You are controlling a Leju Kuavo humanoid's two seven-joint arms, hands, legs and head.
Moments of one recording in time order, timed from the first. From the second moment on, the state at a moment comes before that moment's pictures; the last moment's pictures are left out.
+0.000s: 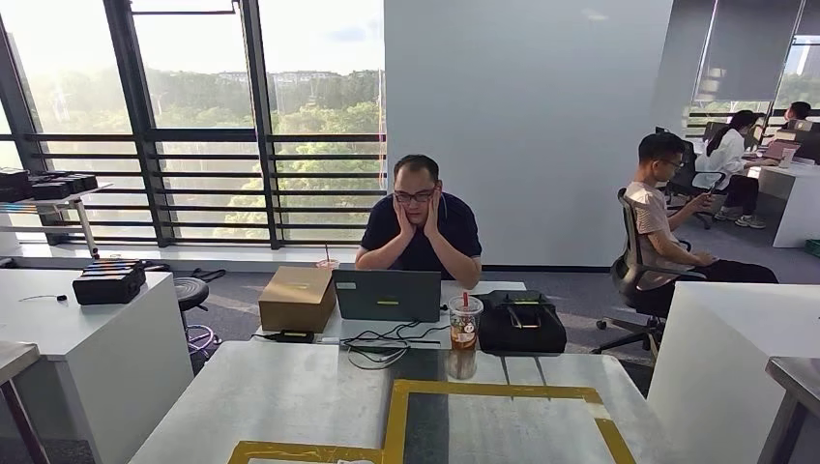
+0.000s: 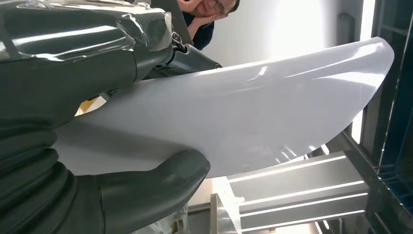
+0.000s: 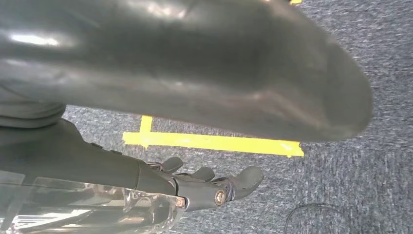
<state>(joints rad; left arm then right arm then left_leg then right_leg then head) -0.06 0.24 -0.59 -1.87 0.02 0.14 -0.44 -0.04 -0.20 1.42 -0.32 -1.43 -0.17 -0.30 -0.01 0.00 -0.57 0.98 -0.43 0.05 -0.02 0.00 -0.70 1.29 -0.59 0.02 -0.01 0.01</state>
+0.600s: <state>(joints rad) -0.15 0.23 -0.69 -1.80 -0.37 0.32 -0.38 -0.03 -0.17 1.41 -0.33 -1.46 -0.20 -0.31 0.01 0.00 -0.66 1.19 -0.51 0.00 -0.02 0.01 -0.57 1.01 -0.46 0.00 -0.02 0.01</state>
